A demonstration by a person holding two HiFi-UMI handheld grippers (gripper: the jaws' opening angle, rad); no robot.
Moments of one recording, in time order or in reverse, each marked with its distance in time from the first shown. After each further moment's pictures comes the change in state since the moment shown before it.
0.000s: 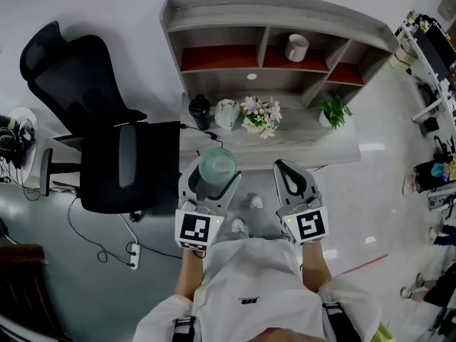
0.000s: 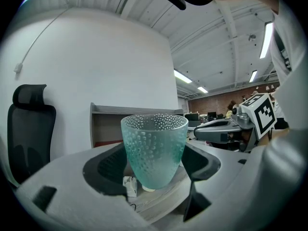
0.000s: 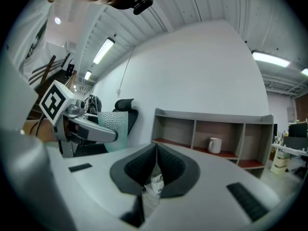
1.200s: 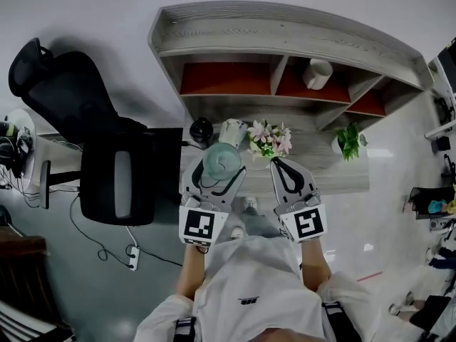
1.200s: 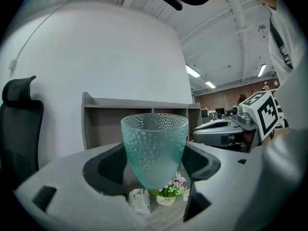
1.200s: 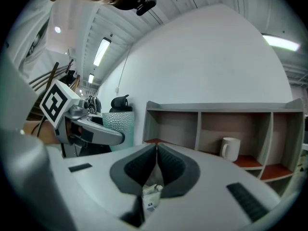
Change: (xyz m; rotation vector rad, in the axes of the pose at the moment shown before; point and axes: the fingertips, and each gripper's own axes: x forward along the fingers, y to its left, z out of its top) left arm 0.132 0.079 -0.002 0.004 0.033 0.063; right arm 0.141 -0.070 -0.015 0.022 0.004 0.114
